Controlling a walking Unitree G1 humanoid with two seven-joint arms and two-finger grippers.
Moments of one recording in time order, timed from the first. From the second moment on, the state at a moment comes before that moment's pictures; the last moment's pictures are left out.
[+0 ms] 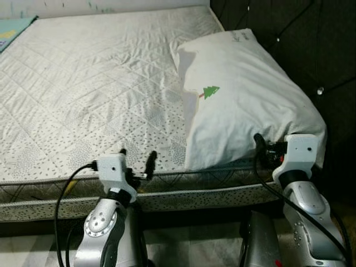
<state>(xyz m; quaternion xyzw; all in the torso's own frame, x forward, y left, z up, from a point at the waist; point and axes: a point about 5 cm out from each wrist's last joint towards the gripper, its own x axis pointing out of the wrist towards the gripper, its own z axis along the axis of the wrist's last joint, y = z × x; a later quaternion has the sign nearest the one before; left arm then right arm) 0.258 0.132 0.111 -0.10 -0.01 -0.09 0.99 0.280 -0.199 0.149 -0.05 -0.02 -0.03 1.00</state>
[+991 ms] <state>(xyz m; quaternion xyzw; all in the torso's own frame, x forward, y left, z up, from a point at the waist) 0.265 0.138 0.115 -0.10 -0.02 -0.06 0.99 0.298 -0.166 0.168 0.05 -0.05 0.03 1.00</state>
